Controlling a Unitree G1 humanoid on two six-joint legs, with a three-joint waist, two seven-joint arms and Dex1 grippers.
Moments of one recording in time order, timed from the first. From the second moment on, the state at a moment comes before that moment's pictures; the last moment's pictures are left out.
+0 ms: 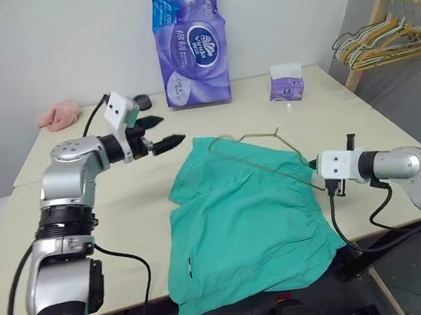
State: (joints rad) left arm -0.78 0.69 0.01 0.43 -0.32 0.47 -1.12; right arm -0.42 -0.95 0.28 0.00 -0.25 -0.11 0.83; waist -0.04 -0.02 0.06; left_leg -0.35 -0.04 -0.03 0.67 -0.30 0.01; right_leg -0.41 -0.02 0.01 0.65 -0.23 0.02
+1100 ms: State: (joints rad) left arm -0.52 0.72 -0.22 0.17 -0.35 0.67 -1.43; right arm -0.48 -0.89 0.31 0.00 -0.39 -0.58 0.79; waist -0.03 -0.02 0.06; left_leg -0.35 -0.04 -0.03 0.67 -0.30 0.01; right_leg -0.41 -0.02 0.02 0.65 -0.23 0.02
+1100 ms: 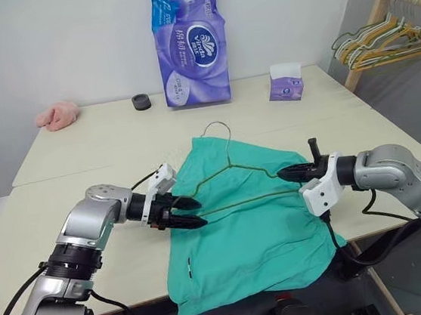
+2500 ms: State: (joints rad) left arm -0.54 0.70 -0.31 0.03 -0.21 0.34 -1.35; right arm -0.29 -0.97 0.05 -0.52 0.42 0.73 0.96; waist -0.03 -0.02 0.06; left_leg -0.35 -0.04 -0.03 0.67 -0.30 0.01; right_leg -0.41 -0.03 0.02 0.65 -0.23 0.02
